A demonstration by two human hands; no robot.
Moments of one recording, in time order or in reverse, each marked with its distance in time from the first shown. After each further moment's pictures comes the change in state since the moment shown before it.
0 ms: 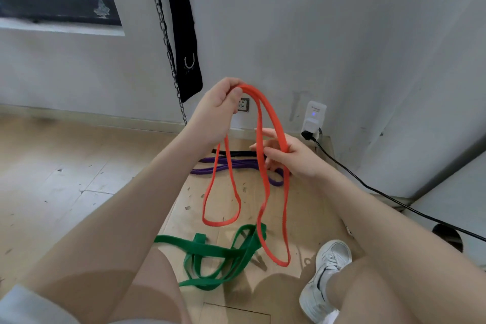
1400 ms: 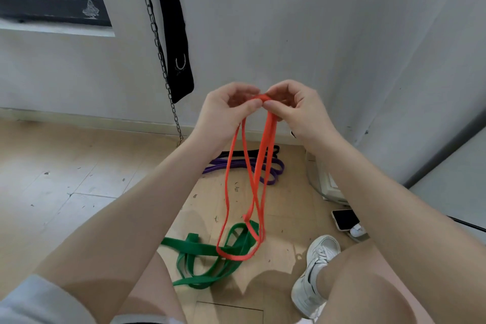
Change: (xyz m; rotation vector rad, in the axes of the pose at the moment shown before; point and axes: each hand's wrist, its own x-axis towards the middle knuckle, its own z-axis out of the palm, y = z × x) left_hand -0.010 0.015 0.021 -0.196 0.011 -0.028; right_hand -0.006 -0.075 -0.015 -0.028 0.410 -0.223
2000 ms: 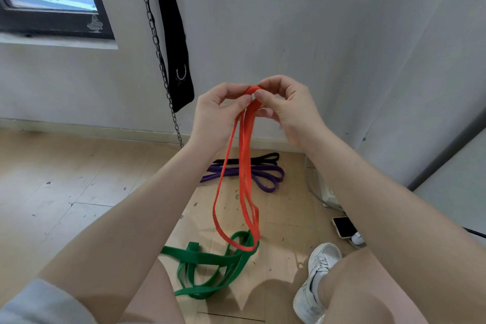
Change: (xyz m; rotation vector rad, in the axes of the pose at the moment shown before) left_hand 0.002 0.010 0.000 -0.111 0.120 0.027; right_hand 0.011 -0.021 0.008 0.315 0.001 0.069
